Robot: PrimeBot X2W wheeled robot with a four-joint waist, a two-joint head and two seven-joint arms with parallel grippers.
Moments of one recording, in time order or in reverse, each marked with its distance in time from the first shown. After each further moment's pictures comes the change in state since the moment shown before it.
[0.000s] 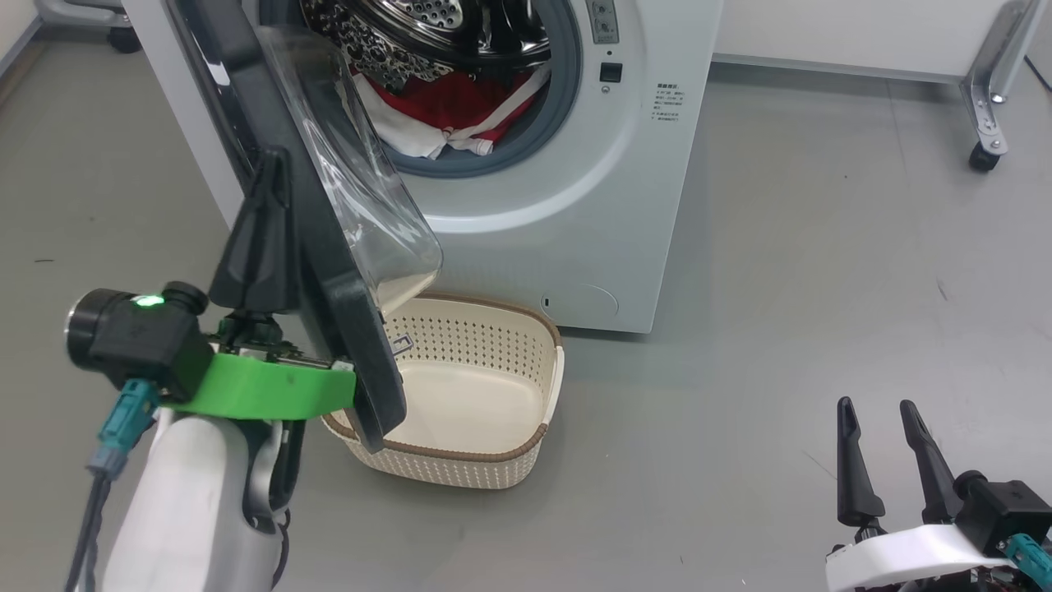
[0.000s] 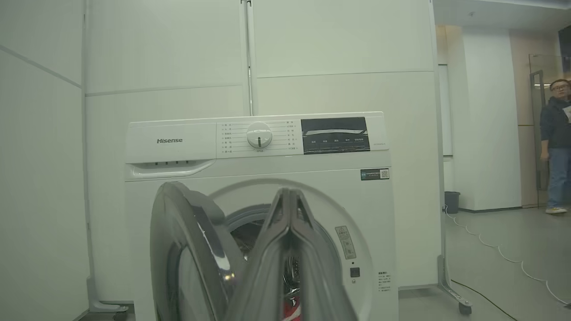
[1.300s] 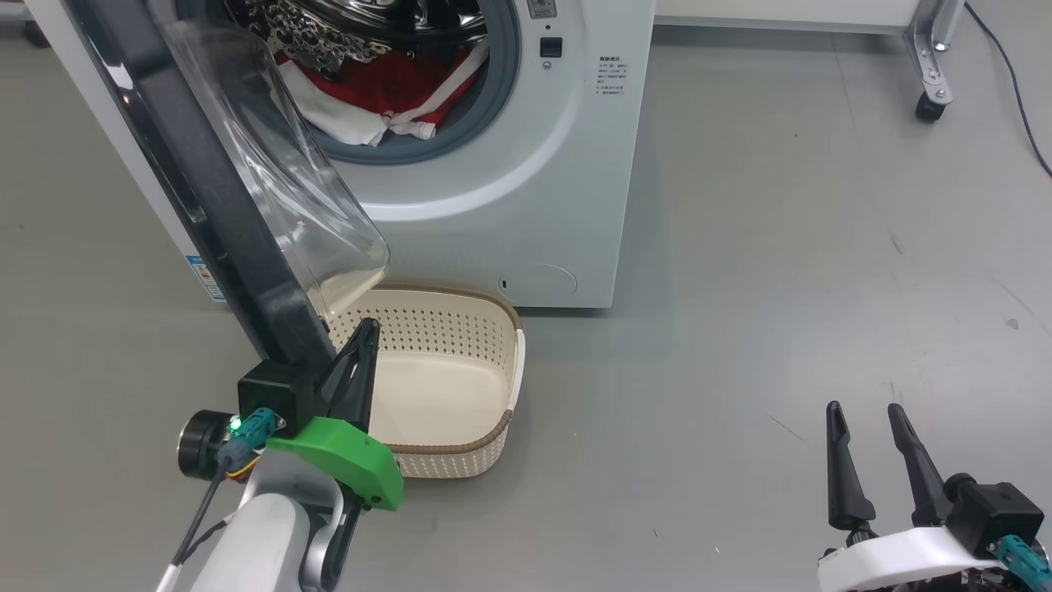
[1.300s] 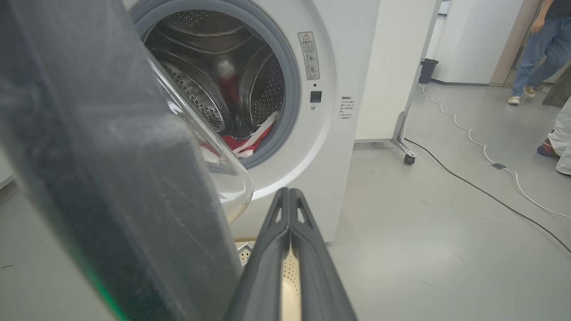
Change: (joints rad) left arm 0.081 -0.008 -0.144 0.296 -0.063 0.024 0.148; right arm -0.003 0.032 -0.015 0.022 -0.026 0.041 0.000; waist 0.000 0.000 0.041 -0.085
